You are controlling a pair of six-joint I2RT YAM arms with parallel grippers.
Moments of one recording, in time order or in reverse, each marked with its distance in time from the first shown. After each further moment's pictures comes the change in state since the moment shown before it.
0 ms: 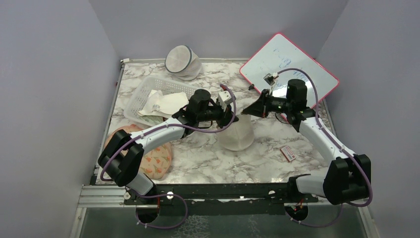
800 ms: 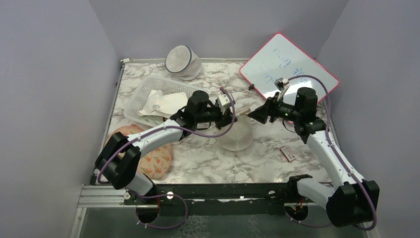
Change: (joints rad) left arm -0.002 -0.037 -0.029 0.004 0.009 0.121; right arm -0.040 -0.196 -0.091 -0.092 0.176 -0.038
